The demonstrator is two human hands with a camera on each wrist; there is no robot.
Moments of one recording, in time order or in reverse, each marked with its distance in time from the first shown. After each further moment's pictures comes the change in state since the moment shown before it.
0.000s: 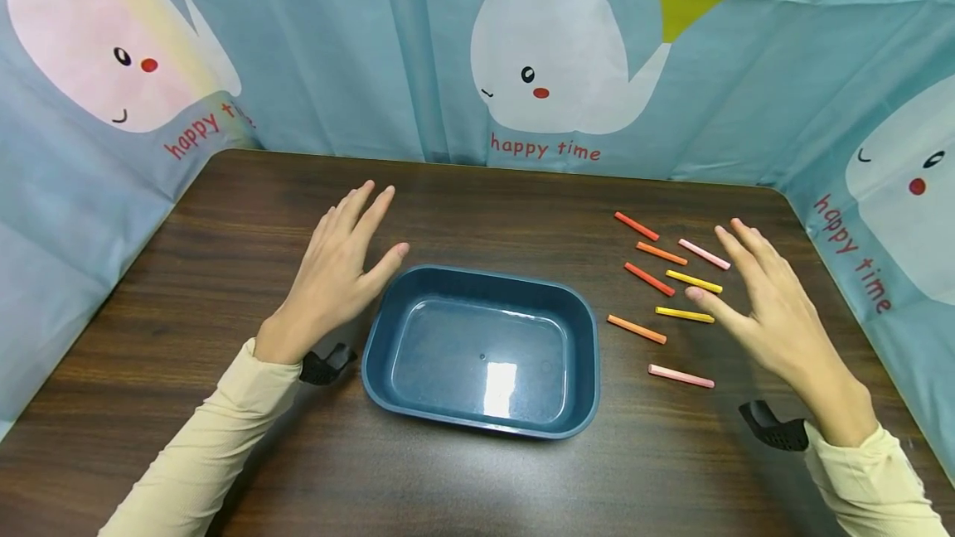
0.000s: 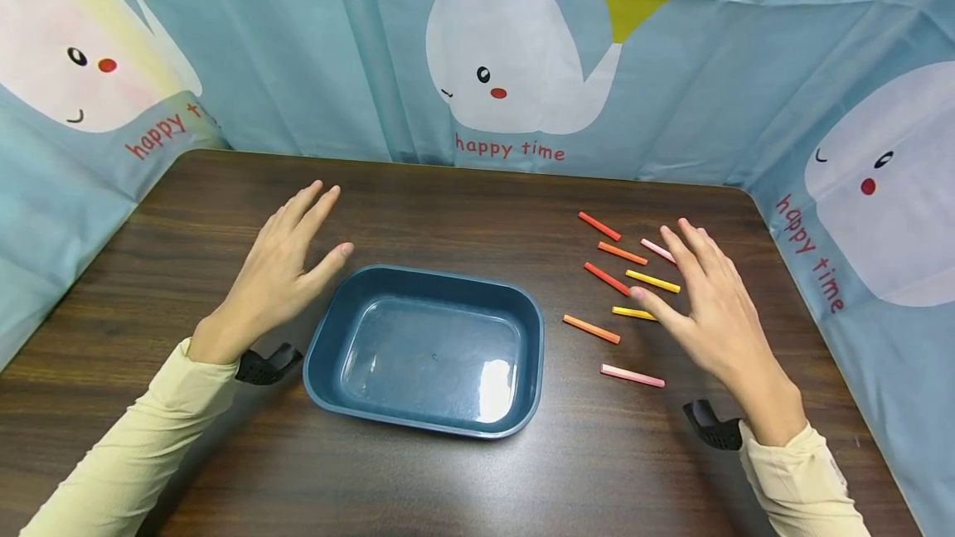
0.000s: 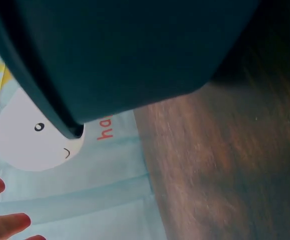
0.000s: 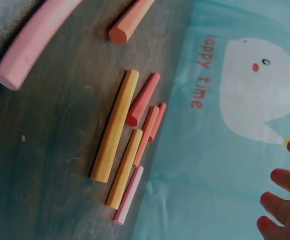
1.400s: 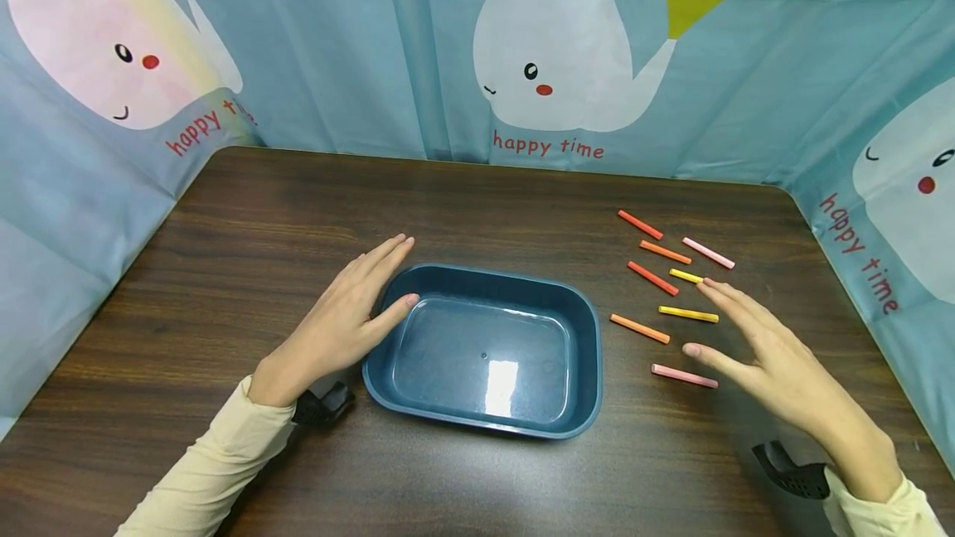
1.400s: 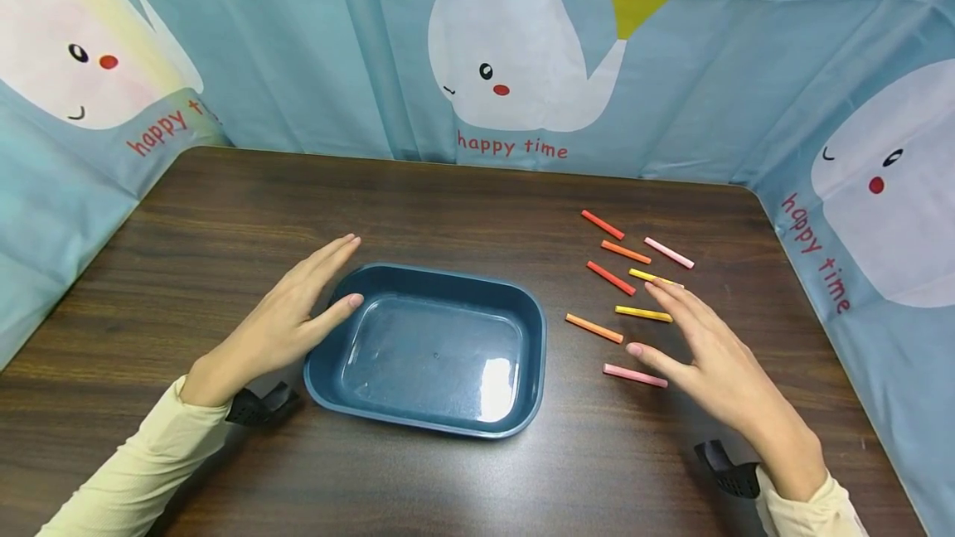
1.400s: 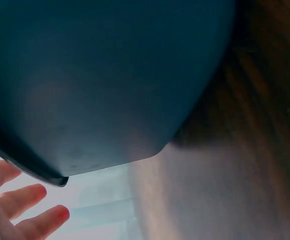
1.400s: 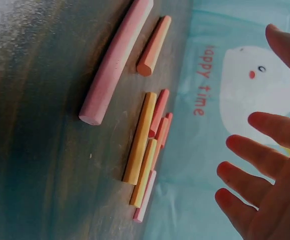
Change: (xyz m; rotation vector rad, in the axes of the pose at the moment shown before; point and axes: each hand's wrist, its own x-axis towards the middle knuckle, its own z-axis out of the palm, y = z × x) left_hand -0.038 0.011 0.008 -0.113 -0.236 0.020; right_hand -0.040 -0.004 0.008 0.083 -0.206 0.017
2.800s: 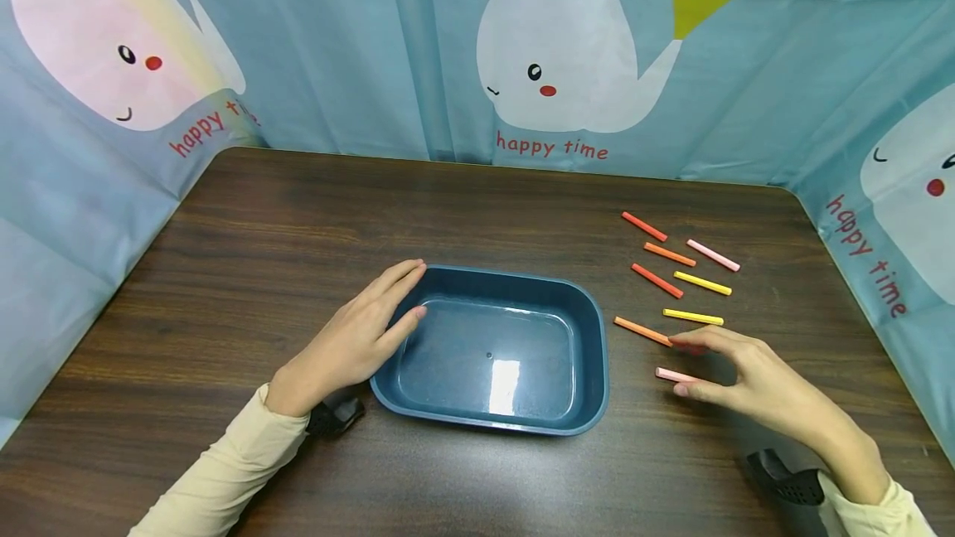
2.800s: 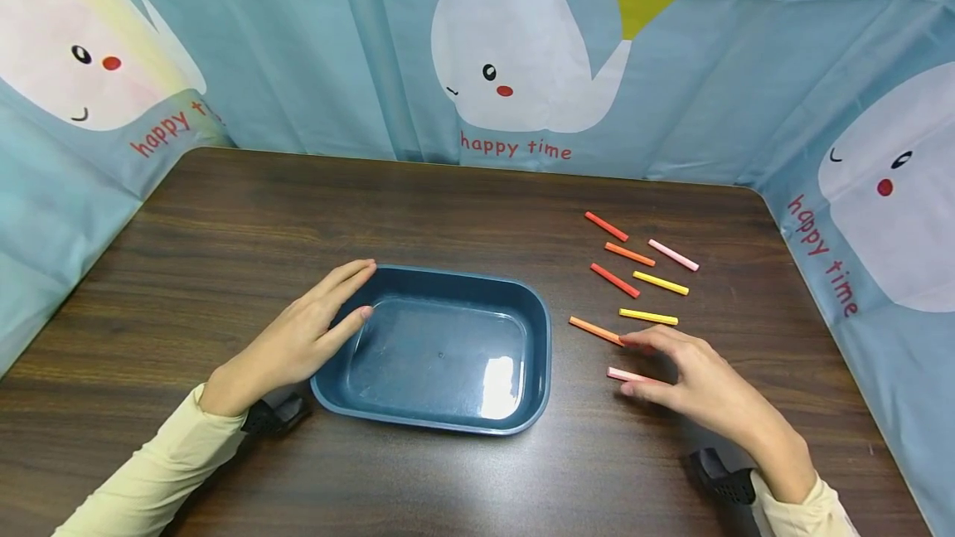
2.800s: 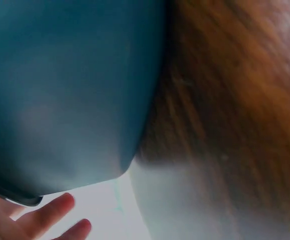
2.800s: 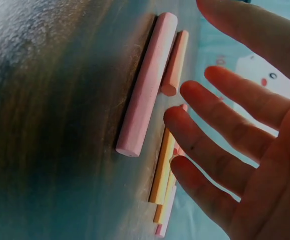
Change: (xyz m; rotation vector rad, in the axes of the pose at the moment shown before) left_hand -0.005 0.002 0.016 -0.013 -0.086 -0.006; right_hand 0.000 0.009 0.023 -0.041 -0.039 -0.216
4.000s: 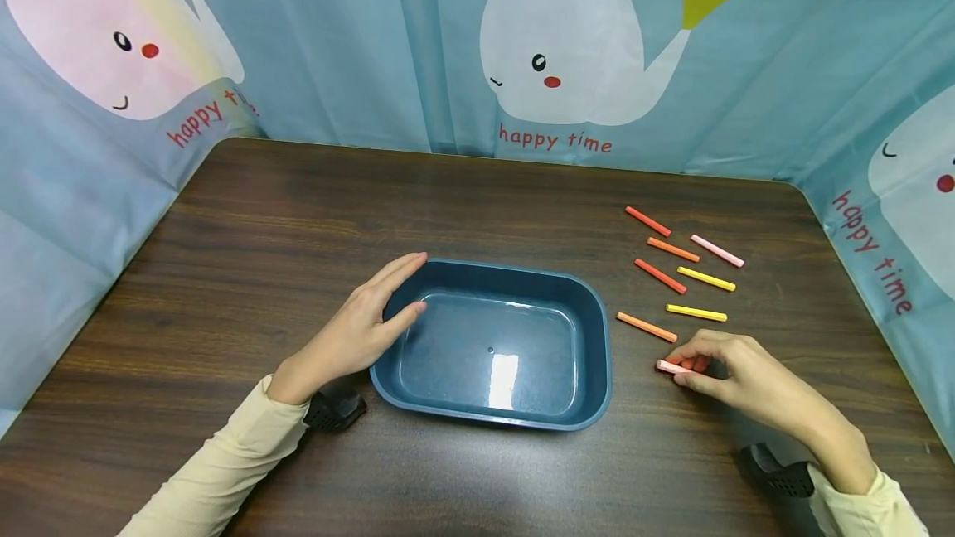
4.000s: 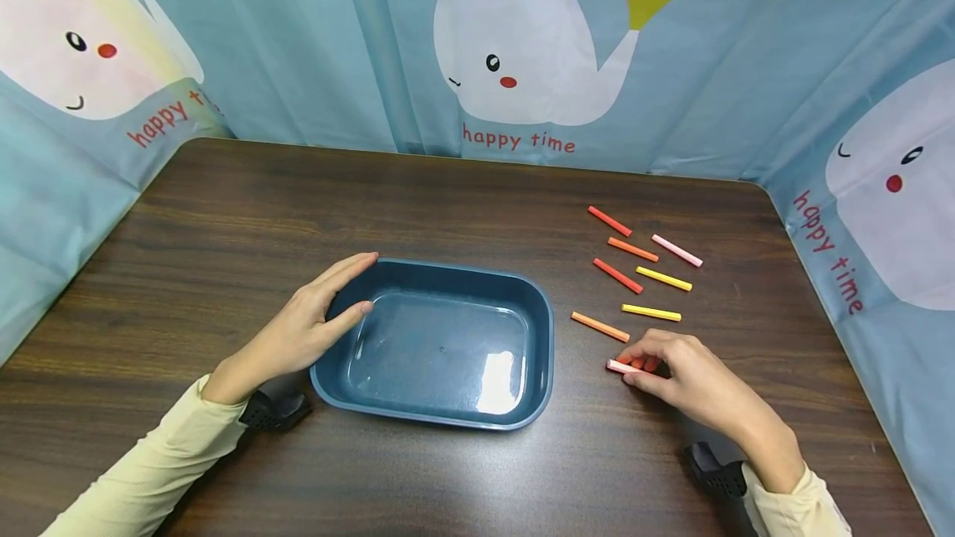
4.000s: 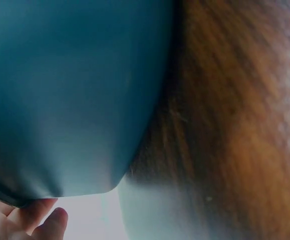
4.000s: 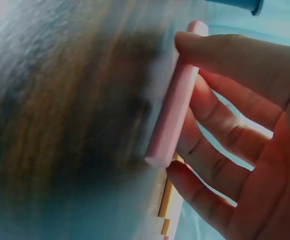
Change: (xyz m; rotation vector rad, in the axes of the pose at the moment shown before) left_hand 0.004 -0.008 0.006 -0.270 0.075 0.015; right_hand 0.008 0.002 0.009 0.115 -0.057 -0.097
